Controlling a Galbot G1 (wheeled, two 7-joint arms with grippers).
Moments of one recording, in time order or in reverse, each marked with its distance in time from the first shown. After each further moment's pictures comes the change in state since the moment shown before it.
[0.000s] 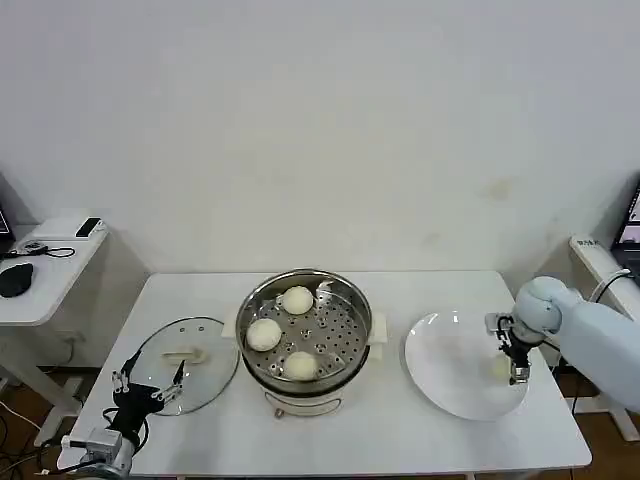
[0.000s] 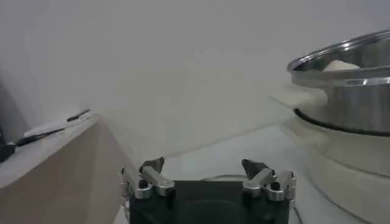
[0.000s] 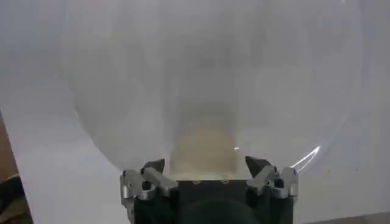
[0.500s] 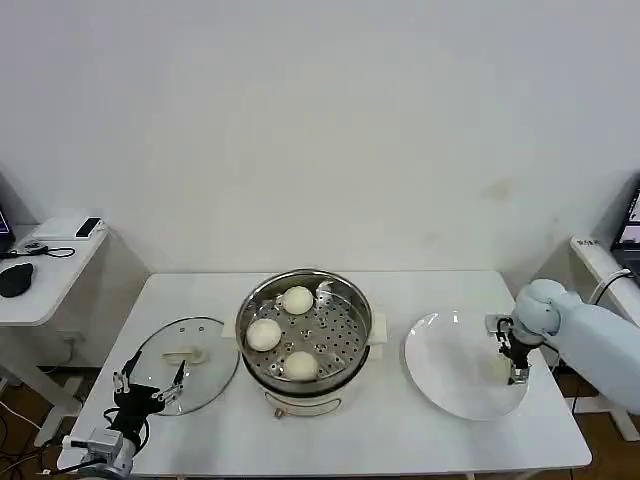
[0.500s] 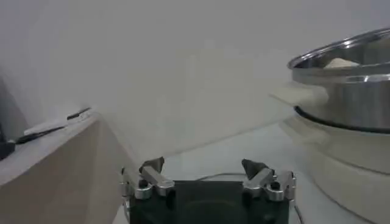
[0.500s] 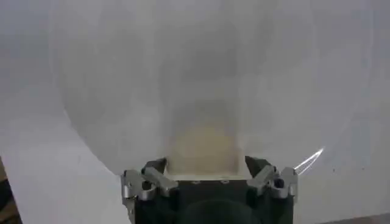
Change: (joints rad) left arm -0.003 -0.002 0.003 0.005 0.001 -0.001 0.000; right arm -0.003 0.007 0.001 -0.019 0.010 -0.003 0.015
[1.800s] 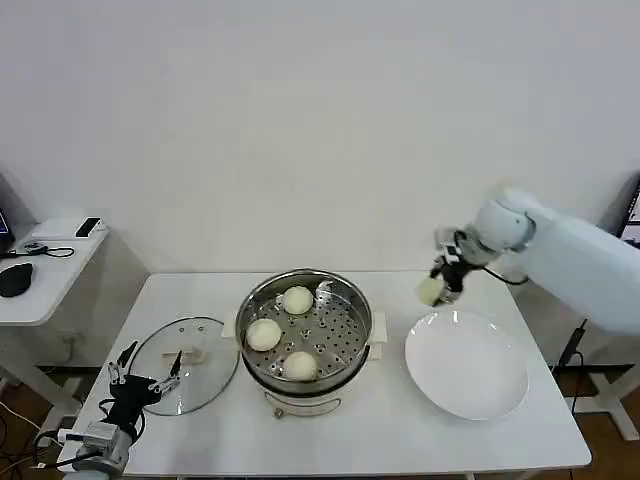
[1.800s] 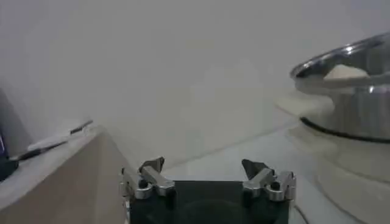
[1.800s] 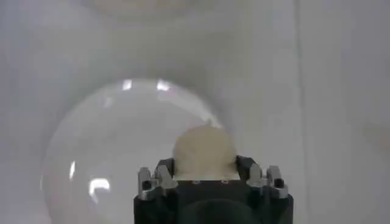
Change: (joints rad) left arm -0.015 0.016 -0.008 -0.025 0.016 -0.007 -0.001; right arm 0.509 0.141 -0.248 0.171 0.438 -0.144 0.022
